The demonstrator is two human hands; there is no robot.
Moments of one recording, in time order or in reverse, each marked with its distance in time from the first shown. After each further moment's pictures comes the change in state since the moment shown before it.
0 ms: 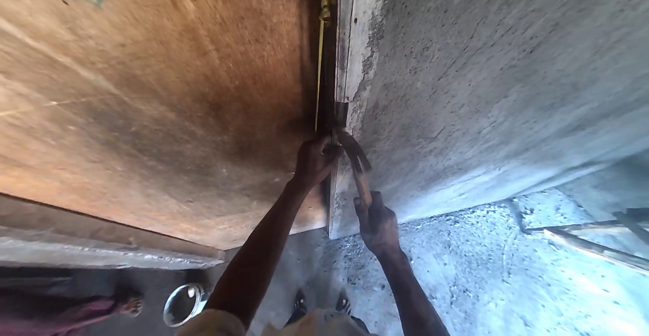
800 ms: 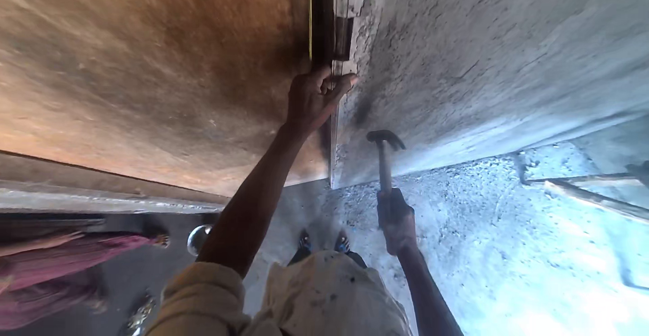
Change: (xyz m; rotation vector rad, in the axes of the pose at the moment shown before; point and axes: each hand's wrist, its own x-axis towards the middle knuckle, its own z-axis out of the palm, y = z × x) left_hand 0.011 -0.002 0.005 -0.002 0.096 0.042; right_hand -0.095 0.053 -0.024 0.135 -0.303 0.509
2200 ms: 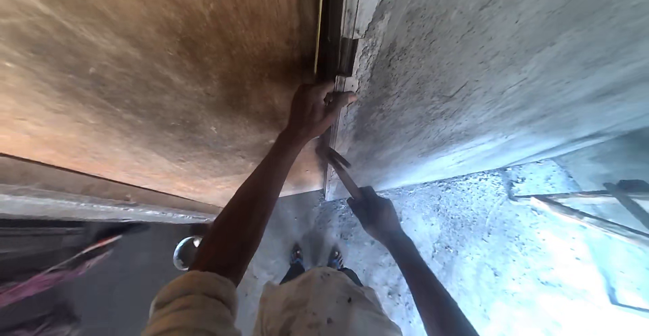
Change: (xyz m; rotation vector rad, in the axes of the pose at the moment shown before) left_hand 0.010 -0.005 -0.008 0.028 -0.114 0.014; right_hand 0.040 -0.027 0.003 -0.181 -0.189 -0.420
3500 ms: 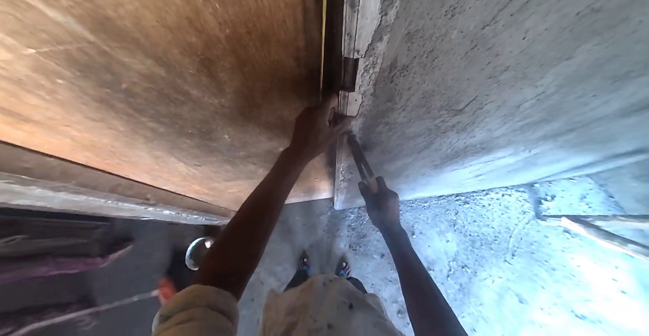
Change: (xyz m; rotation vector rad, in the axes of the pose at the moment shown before) left_hand -0.016 0.014 -0.007 0.211 -0.080 -0.092; right_hand 0.038 0.027 0.021 -0.011 0.257 0.101
